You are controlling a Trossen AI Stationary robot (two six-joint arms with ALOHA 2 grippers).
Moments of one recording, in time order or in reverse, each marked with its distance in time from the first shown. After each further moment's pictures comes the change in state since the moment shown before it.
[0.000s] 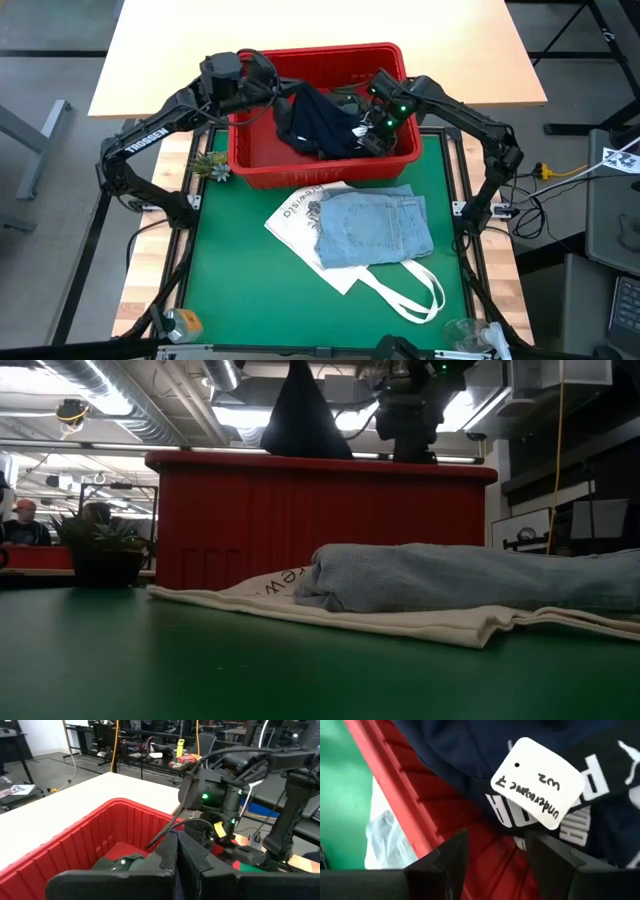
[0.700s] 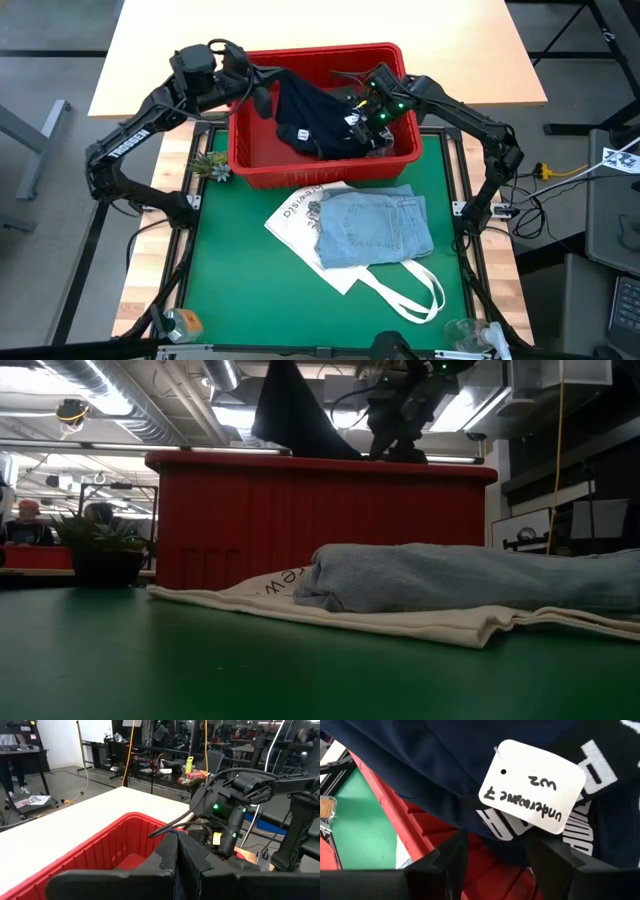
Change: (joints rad) left arm 0.050 -0.093 0.000 -0.016 0.001 -0.001; right arm 0.000 0.000 0.000 0.184 -0.029 0.233
